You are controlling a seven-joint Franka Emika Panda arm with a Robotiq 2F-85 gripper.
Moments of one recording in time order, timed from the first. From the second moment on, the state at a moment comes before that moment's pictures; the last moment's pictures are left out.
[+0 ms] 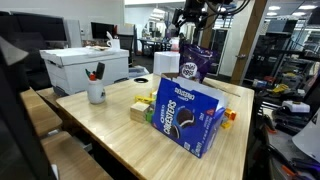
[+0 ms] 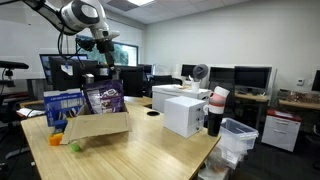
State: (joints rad) arm 0.01 -0.16 0.06 -2.17 -0.25 2.20 0.84
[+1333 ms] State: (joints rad) arm 0.03 -0.15 0.07 -2.39 -0.13 2.20 0.78
